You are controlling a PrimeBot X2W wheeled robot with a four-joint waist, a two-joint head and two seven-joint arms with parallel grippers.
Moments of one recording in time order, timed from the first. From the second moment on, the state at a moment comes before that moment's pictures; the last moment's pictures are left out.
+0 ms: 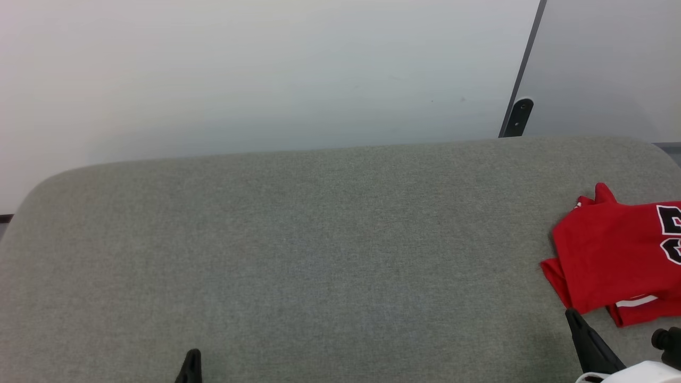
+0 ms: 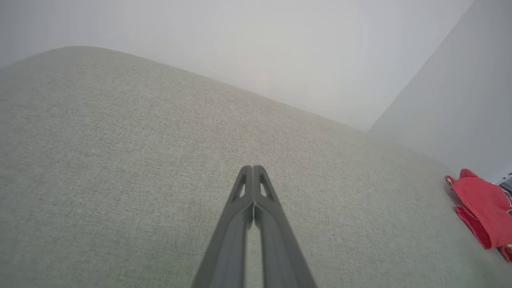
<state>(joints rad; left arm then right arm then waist) 0.27 0.15 -0.07 -0.04 -0.49 0.03 -0.16 0.13 -0.13 -0.04 -0.02 0.58 0.13 0.15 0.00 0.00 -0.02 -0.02</state>
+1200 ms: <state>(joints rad) 0.11 0.13 -0.02 0.09 -1.01 -0.04 -0.07 0.02 -0.10 -0.07 0.10 1.03 0.13 0.13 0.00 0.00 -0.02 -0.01</state>
